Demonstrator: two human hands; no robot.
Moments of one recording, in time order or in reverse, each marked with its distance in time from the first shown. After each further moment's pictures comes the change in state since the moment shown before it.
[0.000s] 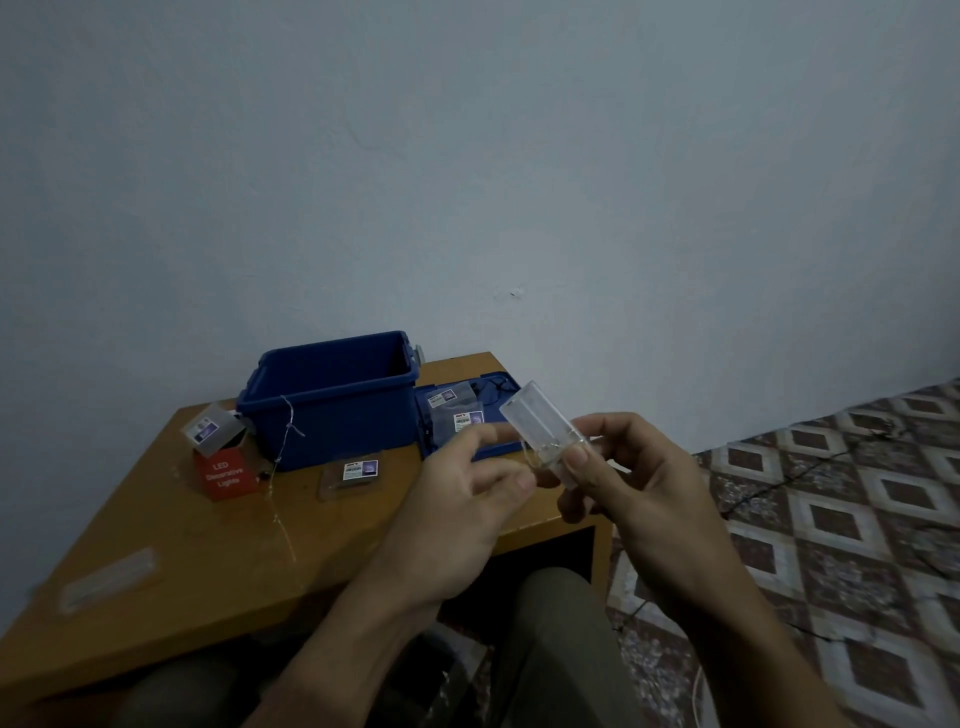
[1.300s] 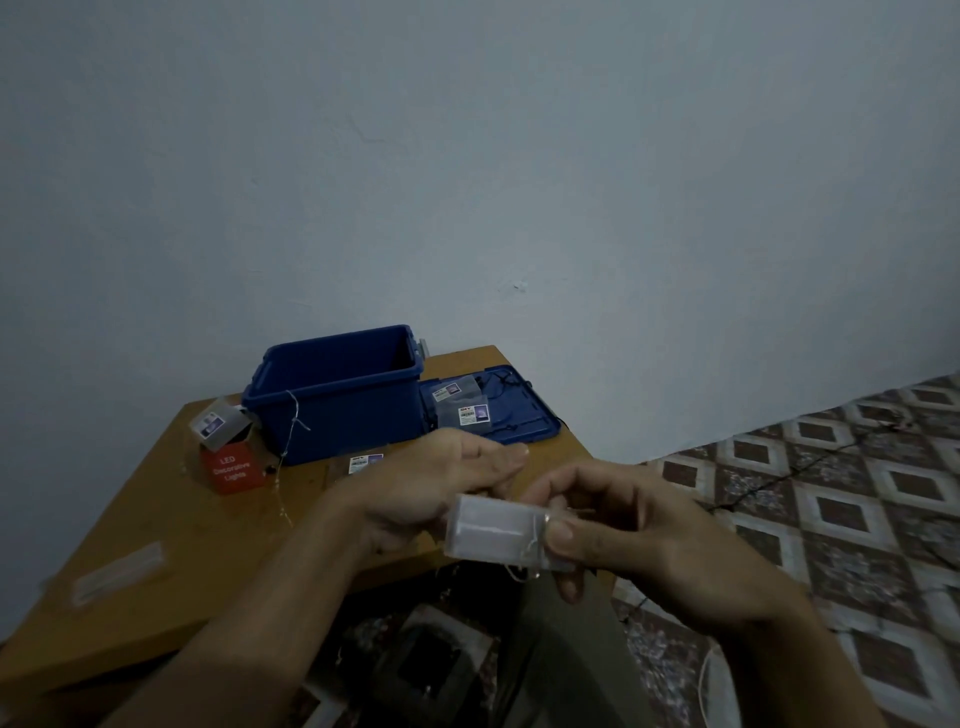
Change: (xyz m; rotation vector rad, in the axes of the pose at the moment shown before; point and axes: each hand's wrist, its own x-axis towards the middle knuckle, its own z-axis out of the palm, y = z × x) left_hand 0.039 -0.012 -0.042 0.103 -0.395 -0.179; right_hand -0.006 -0.008 -0.010 0.134 -0.579 0.185
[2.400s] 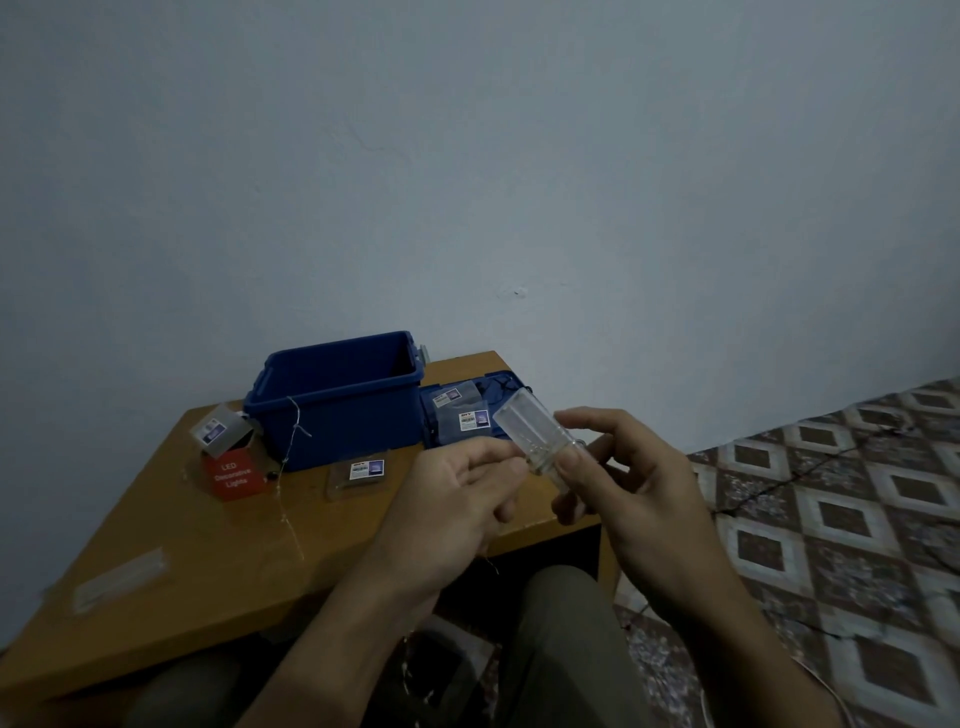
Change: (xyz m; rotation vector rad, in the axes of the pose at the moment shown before) left_hand -0.019 -0.005 0.043 -0.173 0.390 0.222; right_hand 0.014 0.009 0.012 -0.273 0.590 -0.231
